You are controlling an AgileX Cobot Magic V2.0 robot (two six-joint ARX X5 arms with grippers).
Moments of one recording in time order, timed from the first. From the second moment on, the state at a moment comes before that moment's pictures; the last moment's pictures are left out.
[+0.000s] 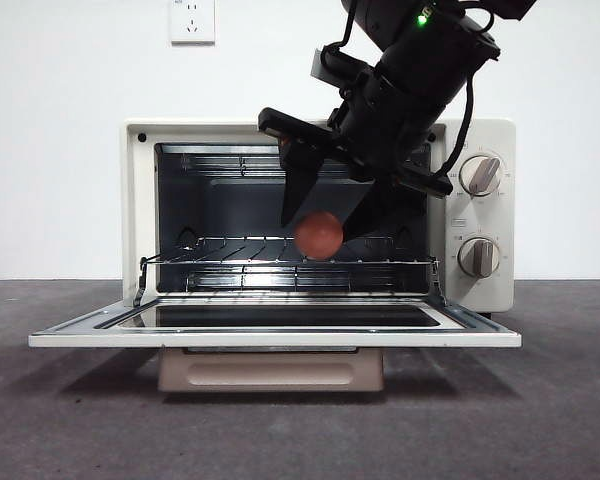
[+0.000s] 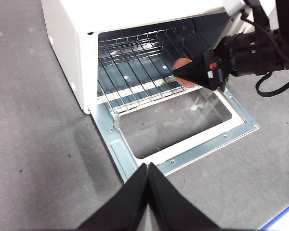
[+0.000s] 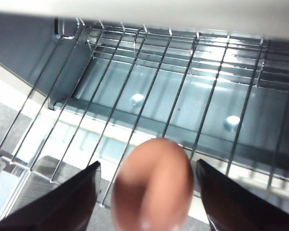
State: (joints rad) left arm -0.28 0.64 0.97 -0.90 0.29 -0.02; right arm 0.66 1.65 1.05 -0.06 0.01 0.43
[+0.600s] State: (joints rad) left arm -0.28 0.67 0.97 -0.87 0.29 -0.02; right arm 0.67 1.40 1.05 -0.22 0.05 0.42
